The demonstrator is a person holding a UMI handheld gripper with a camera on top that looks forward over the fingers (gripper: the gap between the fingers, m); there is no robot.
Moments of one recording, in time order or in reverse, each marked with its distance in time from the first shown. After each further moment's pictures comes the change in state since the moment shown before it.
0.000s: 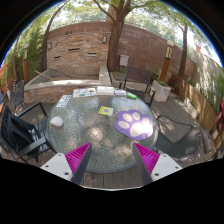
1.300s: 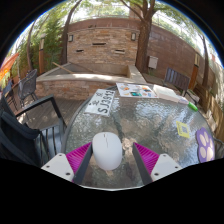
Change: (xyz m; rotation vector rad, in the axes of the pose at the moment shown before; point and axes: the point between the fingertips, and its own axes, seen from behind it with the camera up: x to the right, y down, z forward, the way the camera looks) arm -0.320 -0.044 0.313 0.027 -0.191 -0.113
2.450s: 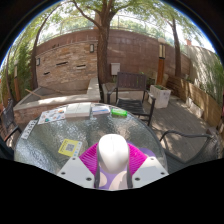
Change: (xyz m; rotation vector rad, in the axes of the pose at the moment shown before) arm 0.448 -0.015 -0.086 0.128 0.191 0.225
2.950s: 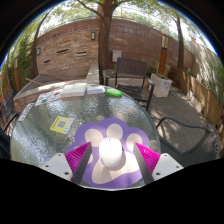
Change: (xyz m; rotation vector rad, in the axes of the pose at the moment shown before) arm 0.038 0.069 -0.011 -0.142 -0.006 -0.036
